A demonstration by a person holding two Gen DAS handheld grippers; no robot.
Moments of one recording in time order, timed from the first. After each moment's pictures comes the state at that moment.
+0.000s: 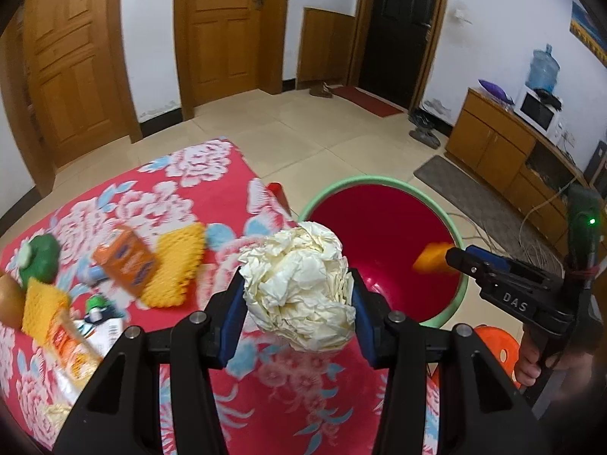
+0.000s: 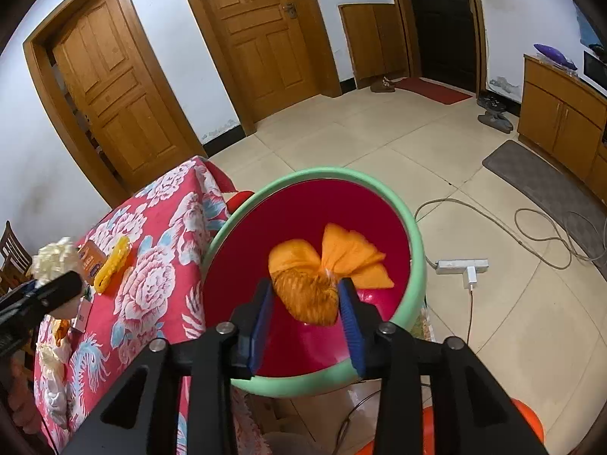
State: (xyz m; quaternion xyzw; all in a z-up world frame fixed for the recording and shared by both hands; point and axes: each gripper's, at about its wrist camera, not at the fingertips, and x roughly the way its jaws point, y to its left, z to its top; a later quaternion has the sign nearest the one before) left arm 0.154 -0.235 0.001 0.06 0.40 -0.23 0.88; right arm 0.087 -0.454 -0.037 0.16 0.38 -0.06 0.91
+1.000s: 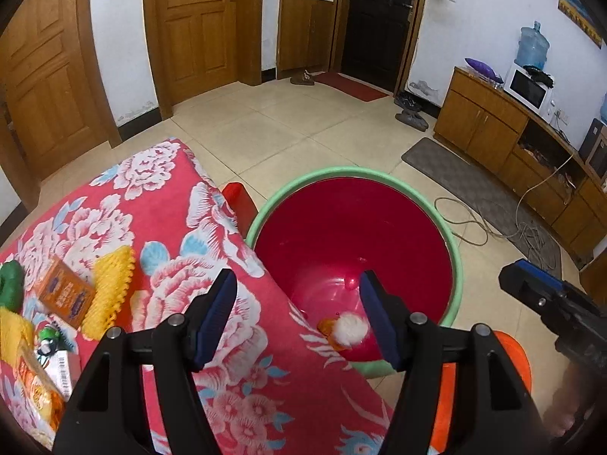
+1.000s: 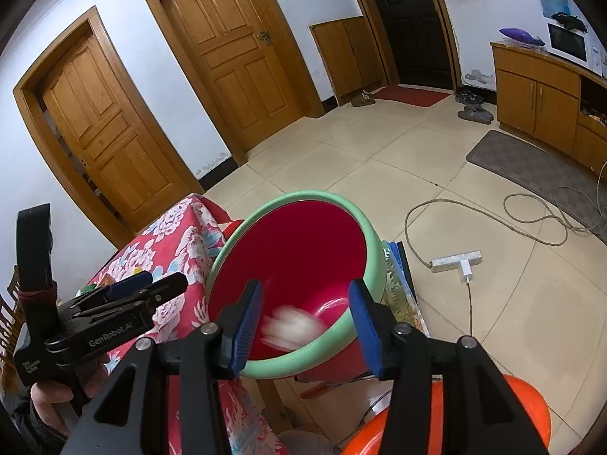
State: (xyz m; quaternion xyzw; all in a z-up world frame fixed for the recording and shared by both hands) left arm 0.167 -0.291 -0.016 0.08 0.41 -0.26 0.87; right arm 0.040 -0.474 -0.015 0.22 0.33 -0.08 0.91
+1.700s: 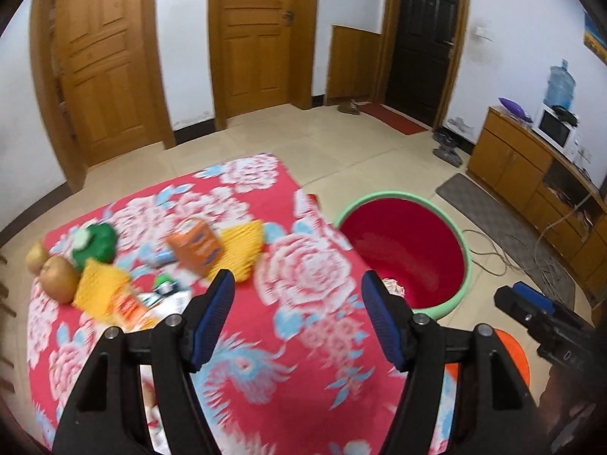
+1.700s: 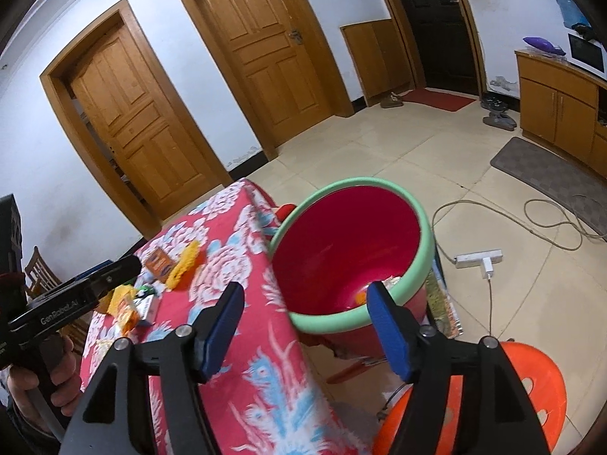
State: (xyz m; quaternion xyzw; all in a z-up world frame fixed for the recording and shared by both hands) left arm 0.103 -0.173 0.047 0.04 0.38 -0.17 0.91; right arm 0.005 -0.410 0.011 0.21 0.33 -0.03 0.92
